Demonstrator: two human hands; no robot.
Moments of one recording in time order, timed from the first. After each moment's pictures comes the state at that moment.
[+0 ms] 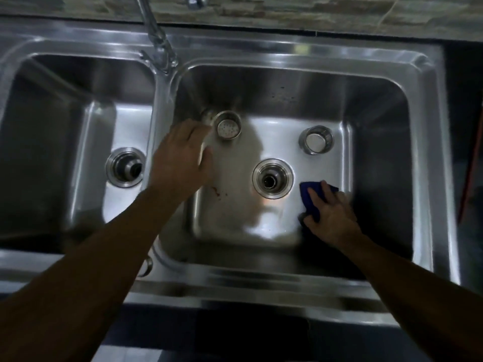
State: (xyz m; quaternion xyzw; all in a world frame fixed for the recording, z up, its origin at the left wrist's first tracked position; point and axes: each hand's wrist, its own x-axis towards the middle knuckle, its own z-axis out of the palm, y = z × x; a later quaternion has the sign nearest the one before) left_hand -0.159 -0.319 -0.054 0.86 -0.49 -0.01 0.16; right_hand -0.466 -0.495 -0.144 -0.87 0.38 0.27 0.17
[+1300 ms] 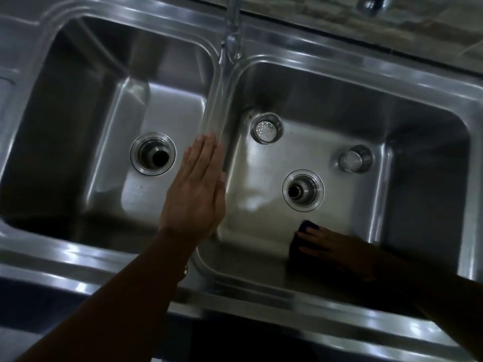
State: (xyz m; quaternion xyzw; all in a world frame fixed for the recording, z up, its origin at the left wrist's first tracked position) left_hand -0.171 -0.244 -0.056 0.87 -0.42 -0.07 0.24; right_hand -0.469 -0.510 -0.200 -0.93 -0.17 0.27 0.20
